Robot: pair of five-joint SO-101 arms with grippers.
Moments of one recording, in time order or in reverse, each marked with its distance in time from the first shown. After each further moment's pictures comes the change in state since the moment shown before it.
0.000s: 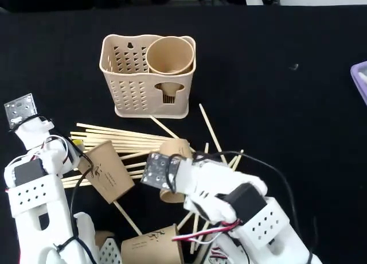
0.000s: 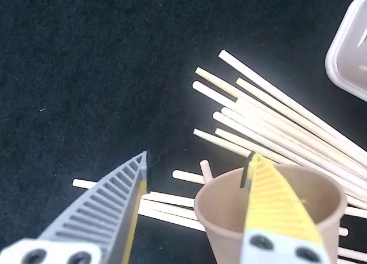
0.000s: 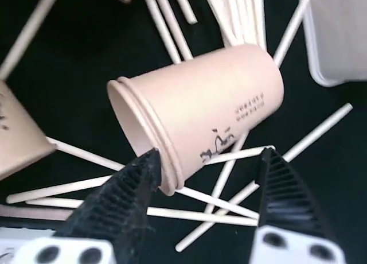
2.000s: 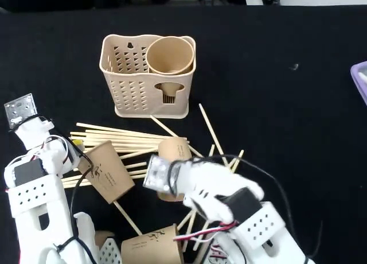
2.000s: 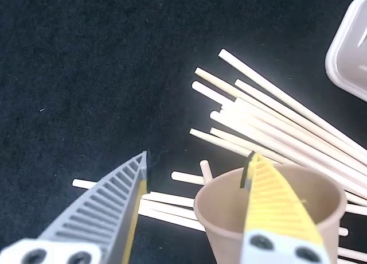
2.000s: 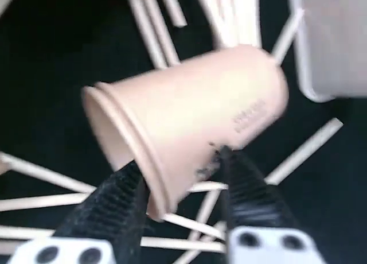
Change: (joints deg) left arm 0.0 0.0 0.0 0.0 0.0; right arm 3.4 -5.5 10.7 -12.2 4.8
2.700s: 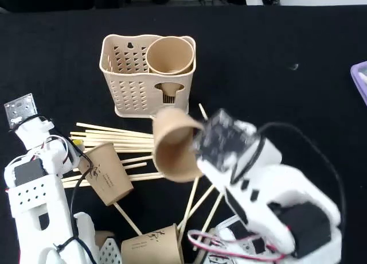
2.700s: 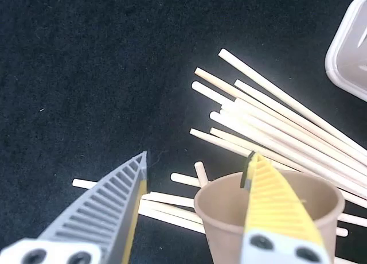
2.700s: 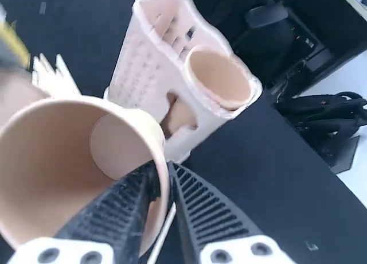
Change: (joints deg) left arm 0.0 0.0 0.0 0.0 0.0; right arm 7.1 13.3 -53.7 12.0 -16.9
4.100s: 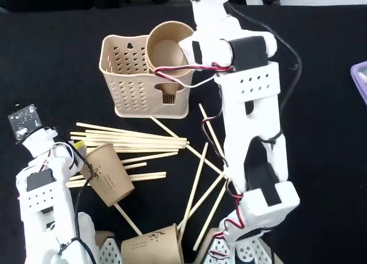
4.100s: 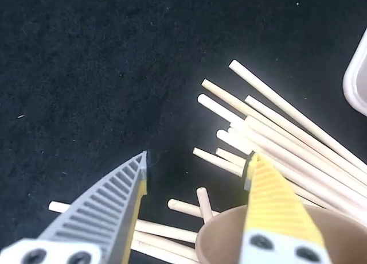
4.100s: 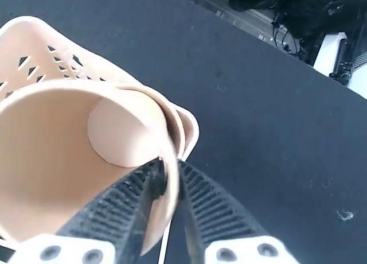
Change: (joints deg) left arm 0.0 -0.1 13.5 -18.2 3.9; right arm 11.0 70.3 -60.1 7.3 -10.4
